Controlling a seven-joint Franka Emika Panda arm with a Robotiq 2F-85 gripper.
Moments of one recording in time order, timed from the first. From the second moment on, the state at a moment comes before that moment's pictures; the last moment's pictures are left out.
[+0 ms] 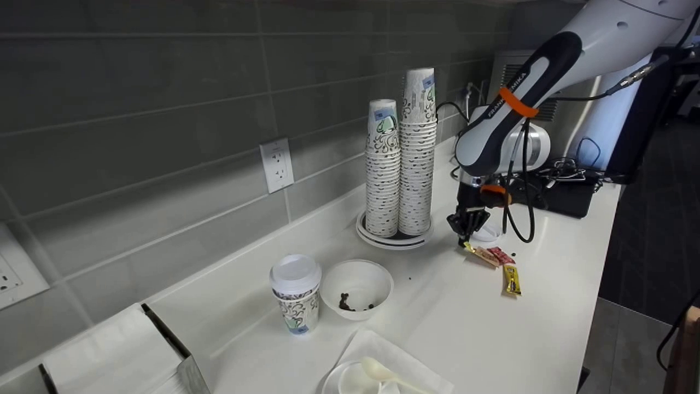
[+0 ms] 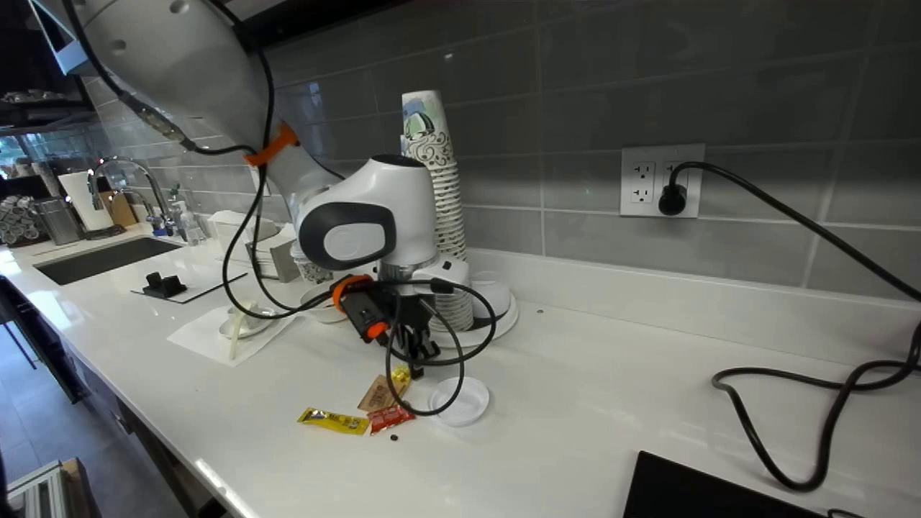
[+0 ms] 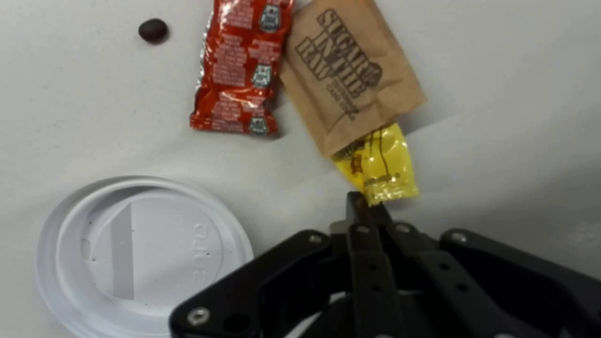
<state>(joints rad) -0.15 0.36 -0.05 -2.29 0.23 2.61 -0.11</state>
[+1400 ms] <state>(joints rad) -0.17 0.10 -0.18 -2.41 0.24 2.59 0.29</state>
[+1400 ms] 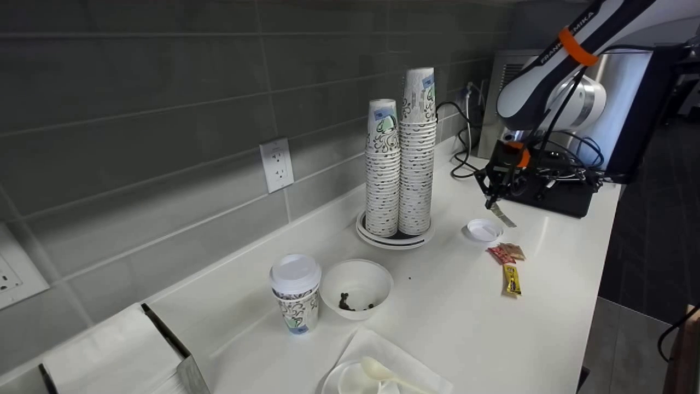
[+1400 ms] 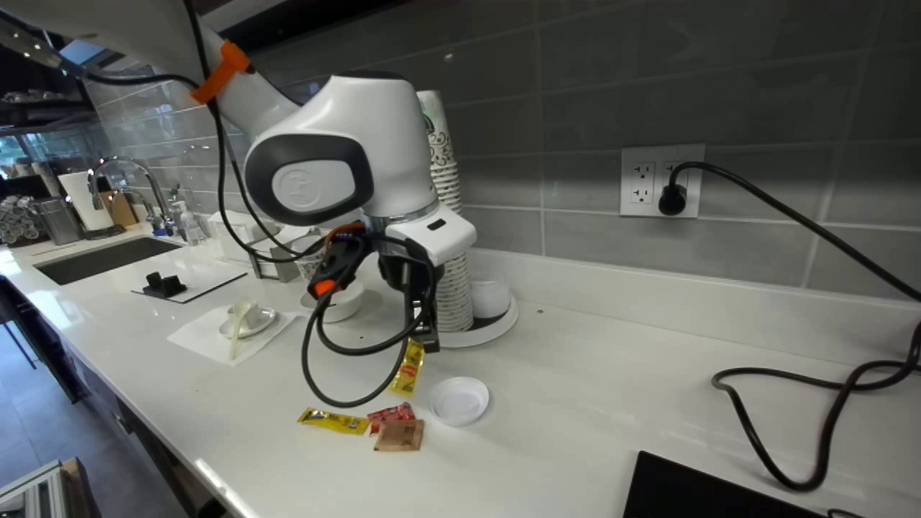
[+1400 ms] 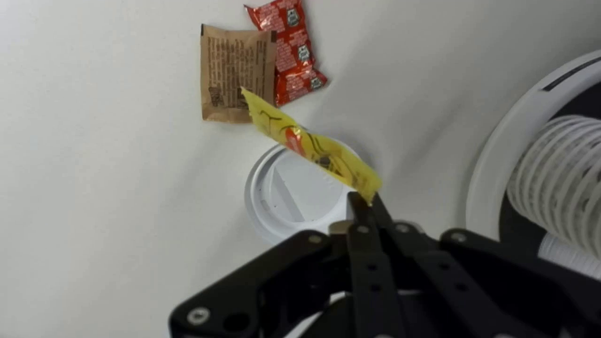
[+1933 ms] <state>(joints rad) -0.17 0.17 -0.20 -2.37 0.23 2.65 0.45</state>
